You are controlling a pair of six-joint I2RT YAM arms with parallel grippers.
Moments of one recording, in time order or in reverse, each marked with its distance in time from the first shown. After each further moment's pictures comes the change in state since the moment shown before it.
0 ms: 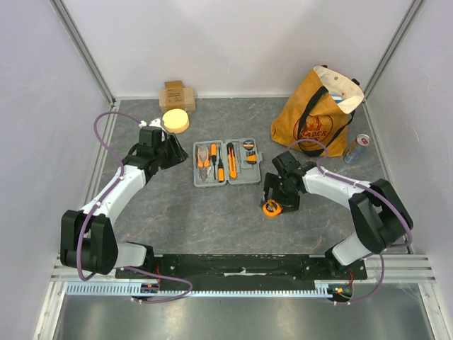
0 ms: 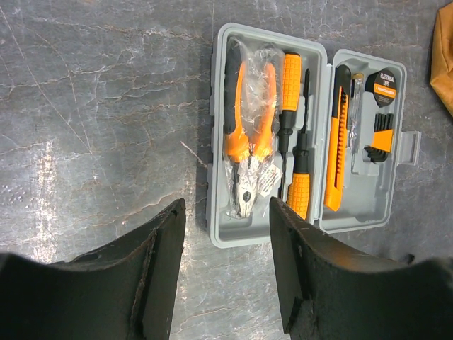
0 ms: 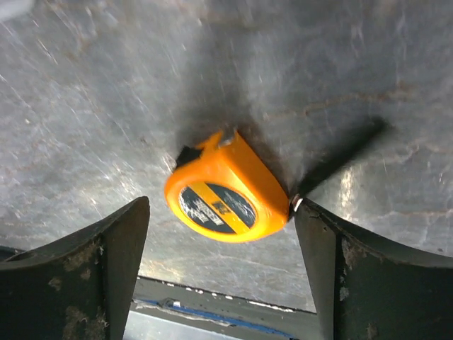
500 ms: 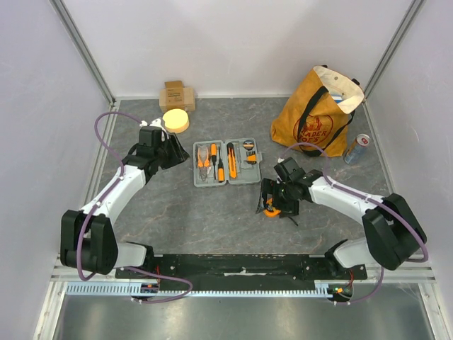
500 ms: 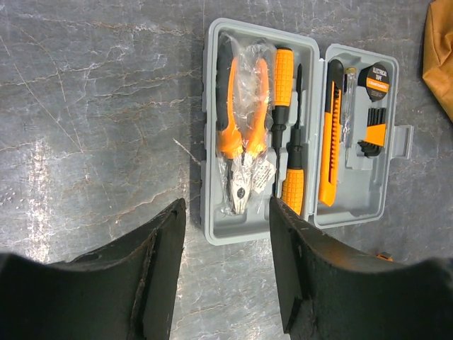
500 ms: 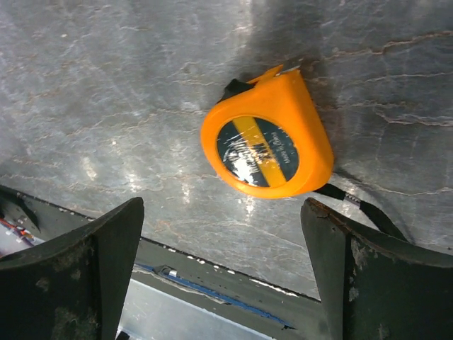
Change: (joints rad) left arm 0.000 0.000 0.000 0.002 0.027 0.000; right arm 0.050 -0.129 -0.063 0.043 -0.106 -0.045
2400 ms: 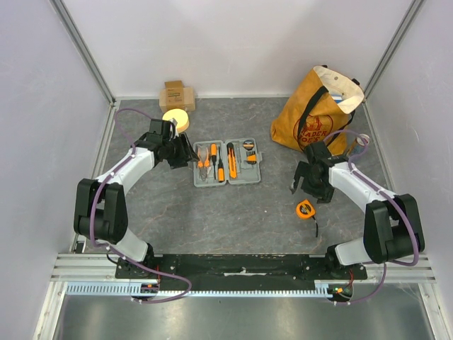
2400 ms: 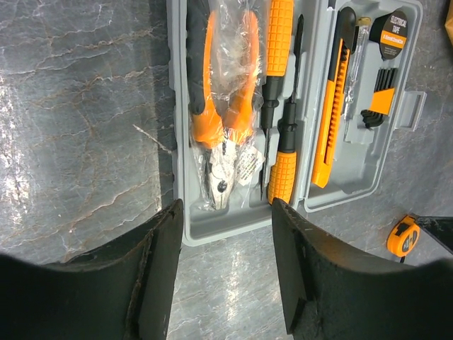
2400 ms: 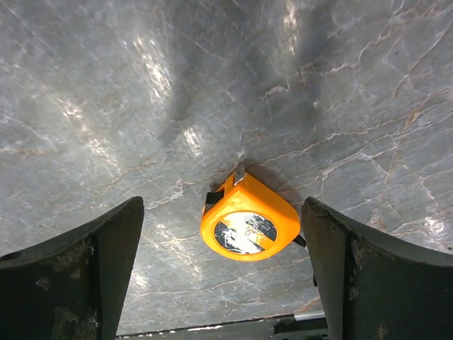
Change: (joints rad) left arm 0.000 0.250 0.159 -0.111 0.169 -0.005; right arm -0.356 0.036 0.116 -0.198 0.349 -0.084
